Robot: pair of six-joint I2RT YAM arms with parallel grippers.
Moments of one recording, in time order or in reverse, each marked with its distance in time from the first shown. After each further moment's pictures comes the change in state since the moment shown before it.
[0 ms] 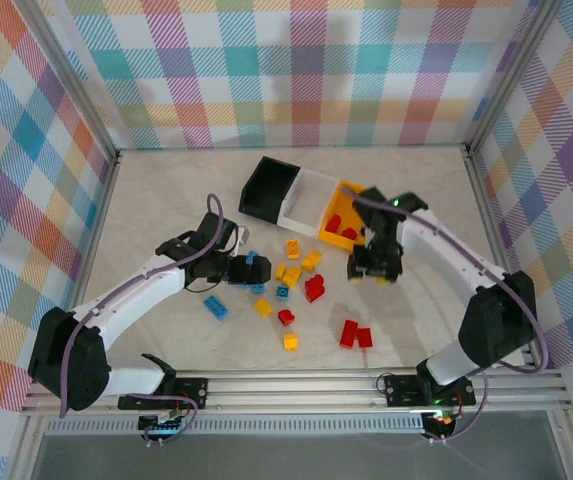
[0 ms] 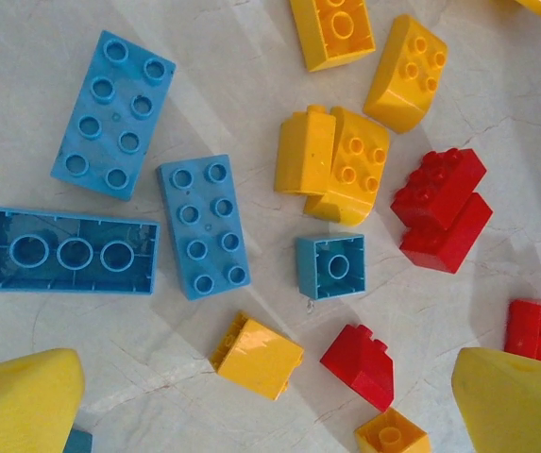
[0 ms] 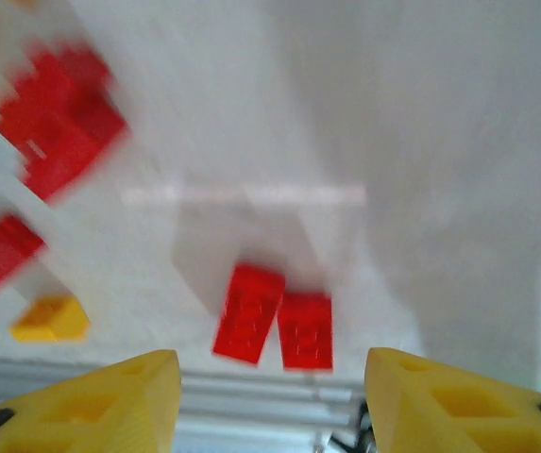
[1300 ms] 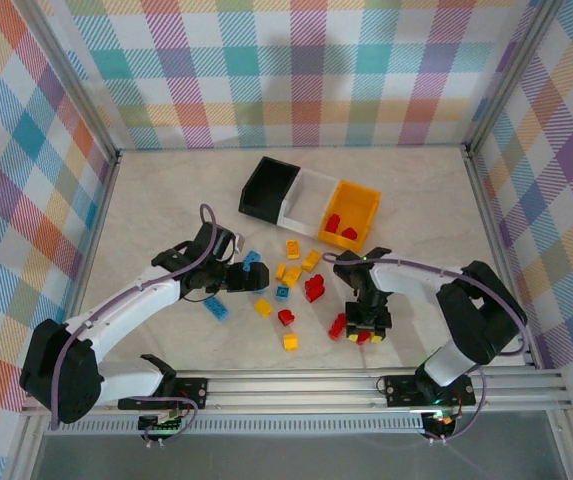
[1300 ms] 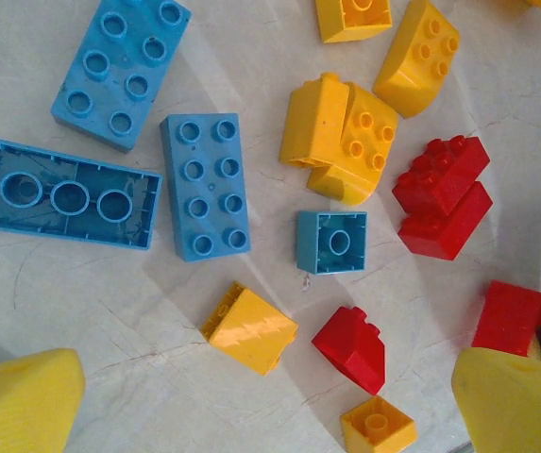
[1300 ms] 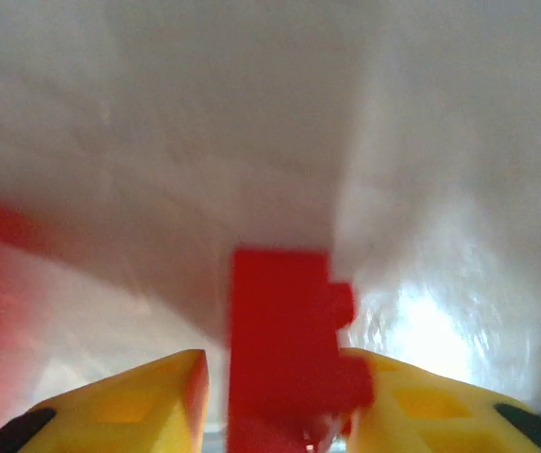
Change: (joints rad) left arm -0.019 -0.072 -0.077 0.023 -0.004 -0.103; right arm 0.174 0.084 -0.392 0.282 -0.037 0.200
